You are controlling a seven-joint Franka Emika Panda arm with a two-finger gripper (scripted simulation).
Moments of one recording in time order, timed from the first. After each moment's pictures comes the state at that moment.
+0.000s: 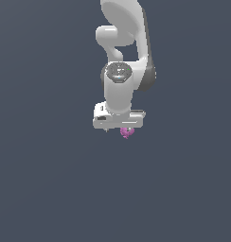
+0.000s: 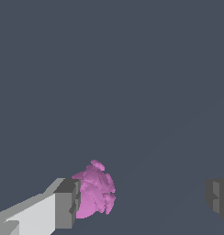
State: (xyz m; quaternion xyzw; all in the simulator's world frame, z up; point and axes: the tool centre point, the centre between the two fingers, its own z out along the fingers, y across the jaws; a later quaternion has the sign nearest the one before) arm -0.009 0.011 0.152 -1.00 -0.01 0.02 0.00
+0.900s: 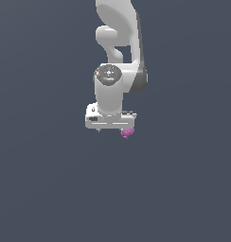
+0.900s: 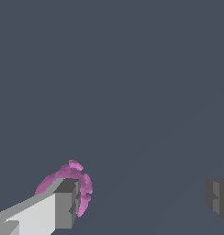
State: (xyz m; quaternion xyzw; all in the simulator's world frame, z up) arm -0.013 -0.023 0.143 -1.00 -0.01 0.02 -0.01
